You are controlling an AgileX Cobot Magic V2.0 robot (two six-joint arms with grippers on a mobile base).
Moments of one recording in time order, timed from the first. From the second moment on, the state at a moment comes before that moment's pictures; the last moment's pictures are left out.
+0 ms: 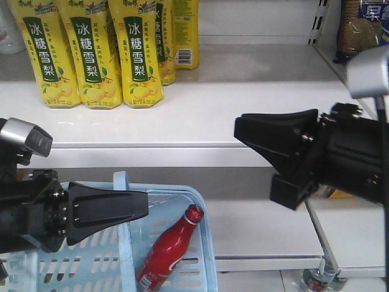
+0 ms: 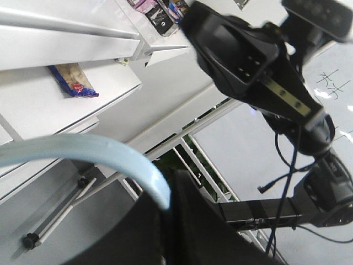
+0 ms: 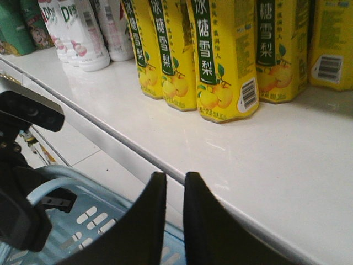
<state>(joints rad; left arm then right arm) -0.18 1.13 -0.60 1.41 -1.17 -2.09 0.46 0.96 -0.80 -1.77 -0.45 1.92</state>
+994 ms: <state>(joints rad) -0.18 1.13 -0.60 1.41 -1.16 -2.09 0.46 0.39 -0.16 -1.75 -0.15 1.93</state>
